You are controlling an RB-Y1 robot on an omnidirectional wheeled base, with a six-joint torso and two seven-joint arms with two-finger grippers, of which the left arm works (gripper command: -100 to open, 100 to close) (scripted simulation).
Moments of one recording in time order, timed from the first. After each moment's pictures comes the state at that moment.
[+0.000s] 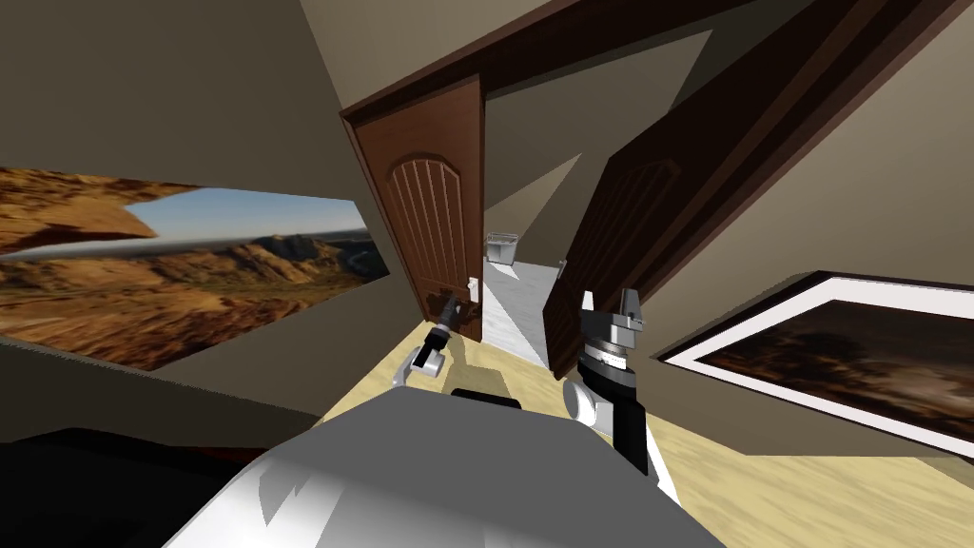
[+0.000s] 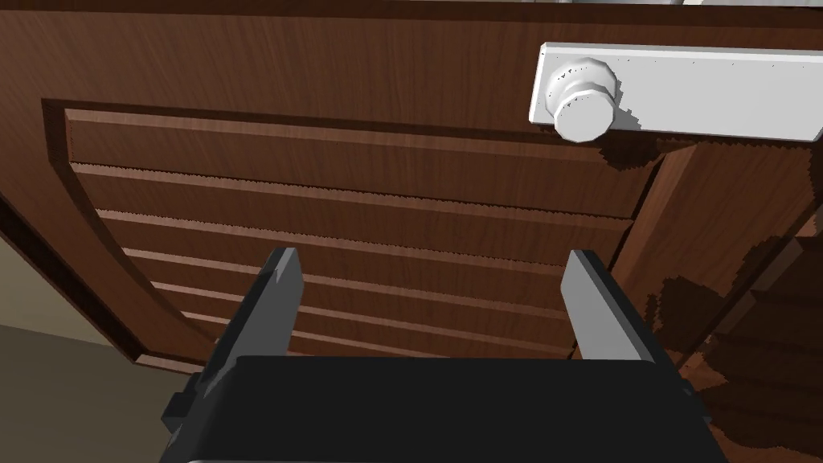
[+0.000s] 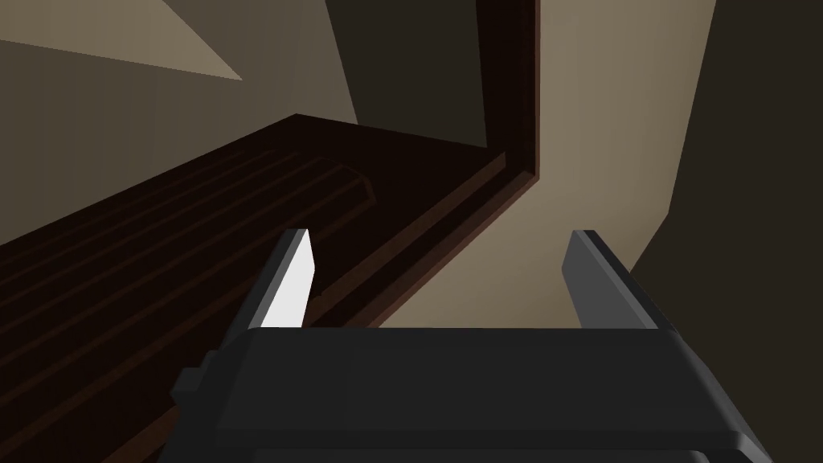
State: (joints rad) arm 0.18 0.11 -0.11 -1.64 -0.07 -0.32 0.16
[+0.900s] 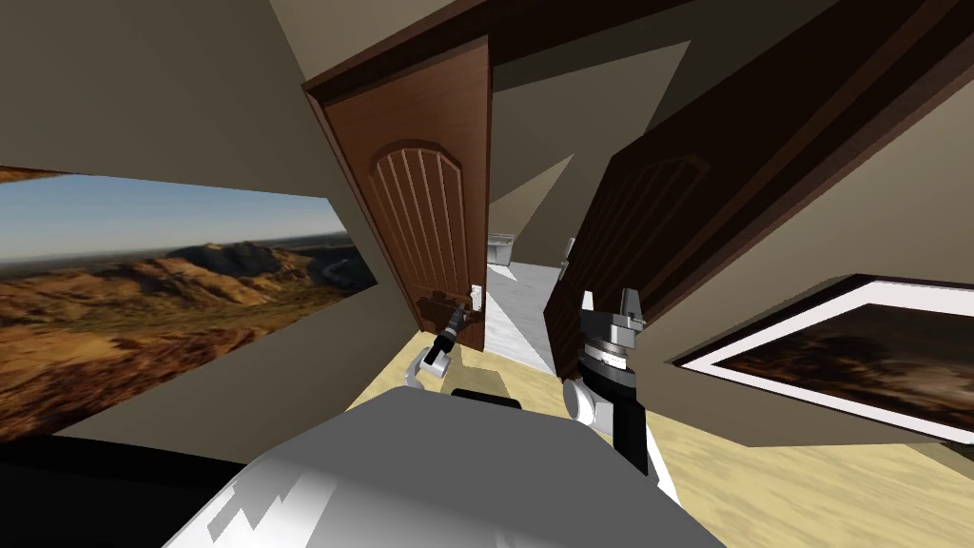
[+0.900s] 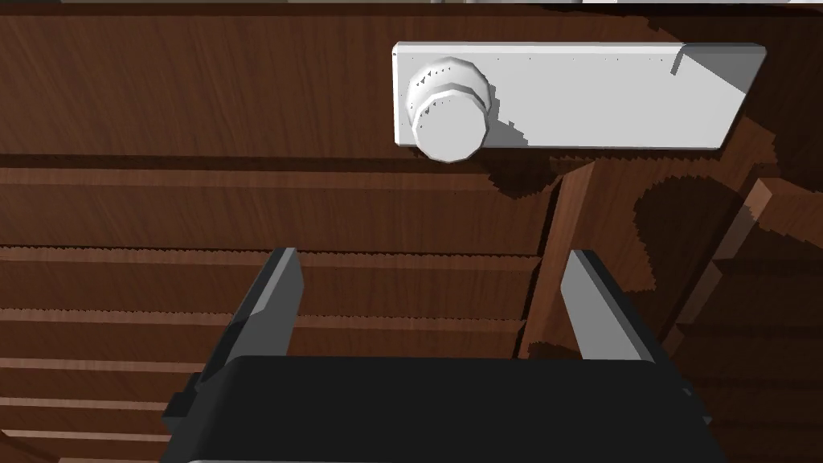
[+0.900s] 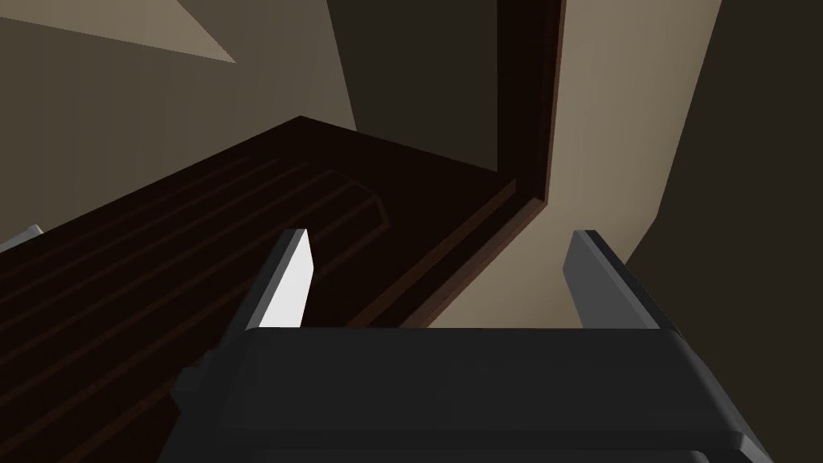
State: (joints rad) arm 0.08 0.12 -0.17 -1.40 -0.06 -0.29 0.16
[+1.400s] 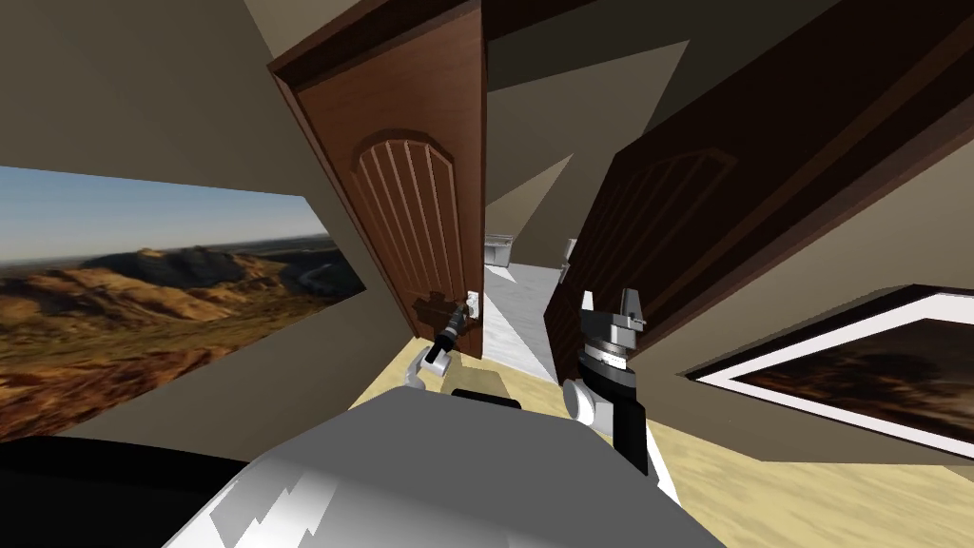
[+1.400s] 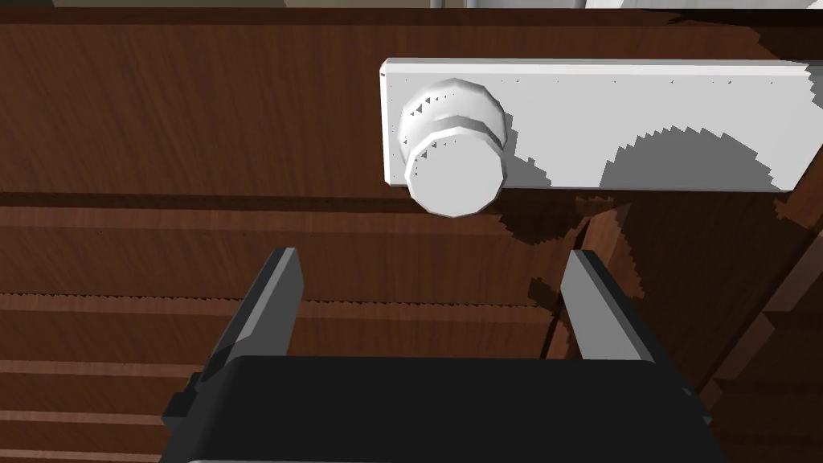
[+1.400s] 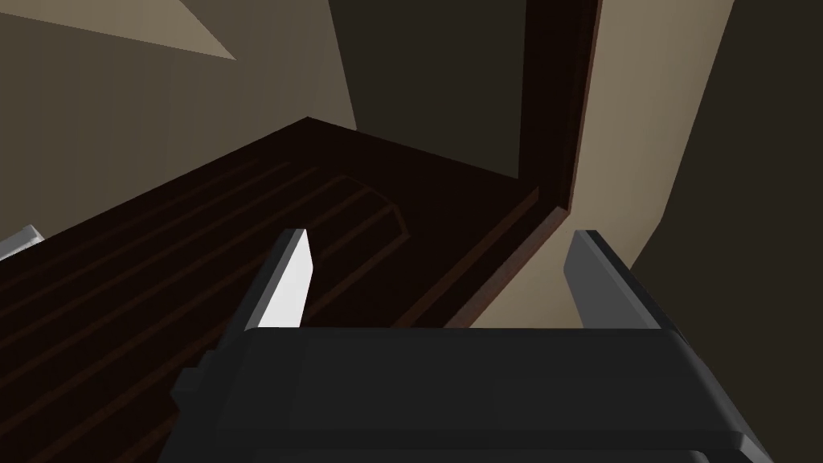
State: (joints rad) arm 0.07 0.11 -0.16 -1.37 -0.05 -0.29 0.15
